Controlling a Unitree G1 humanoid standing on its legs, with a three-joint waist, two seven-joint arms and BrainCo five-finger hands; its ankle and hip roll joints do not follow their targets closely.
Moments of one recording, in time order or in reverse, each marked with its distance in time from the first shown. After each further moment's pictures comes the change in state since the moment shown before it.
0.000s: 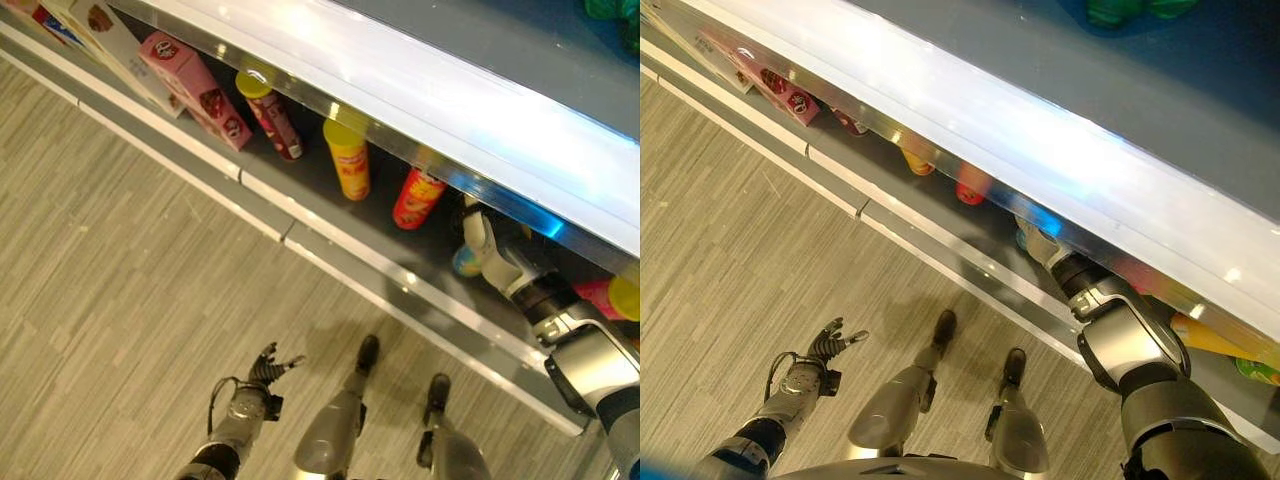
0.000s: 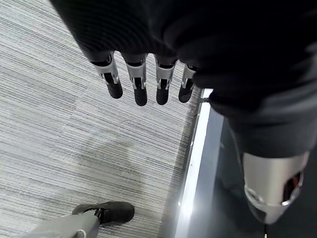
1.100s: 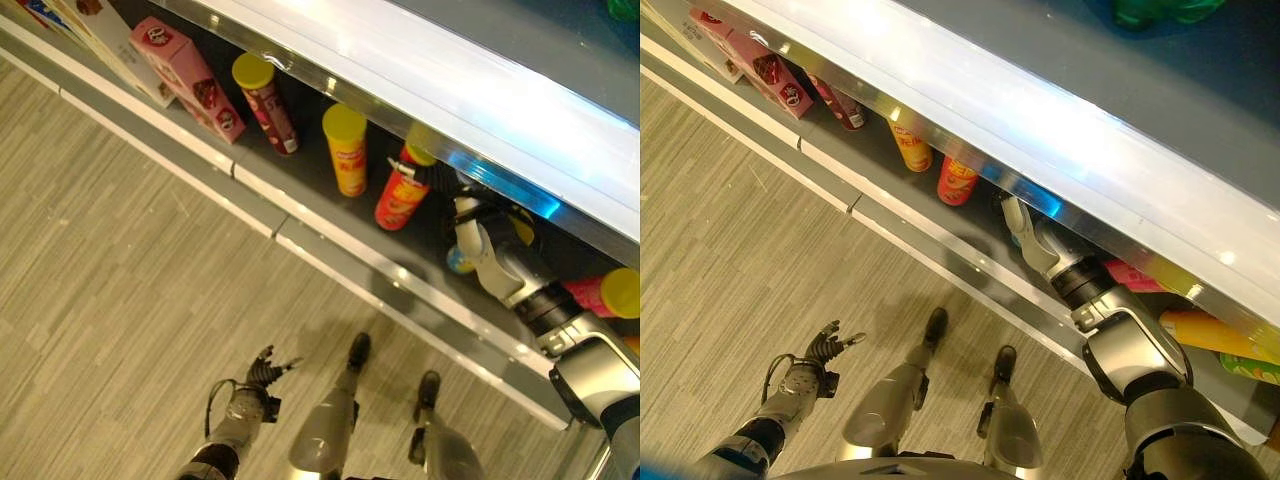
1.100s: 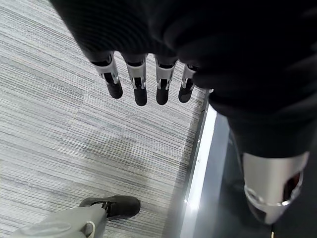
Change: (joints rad) left arm -0.008 0.000 0.002 0.018 0.001 0.004 0.012; right arm 0.083 0.005 0.013 -0.177 -0.004 -0.038 0.004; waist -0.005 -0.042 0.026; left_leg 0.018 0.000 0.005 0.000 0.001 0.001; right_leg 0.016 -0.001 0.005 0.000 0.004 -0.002
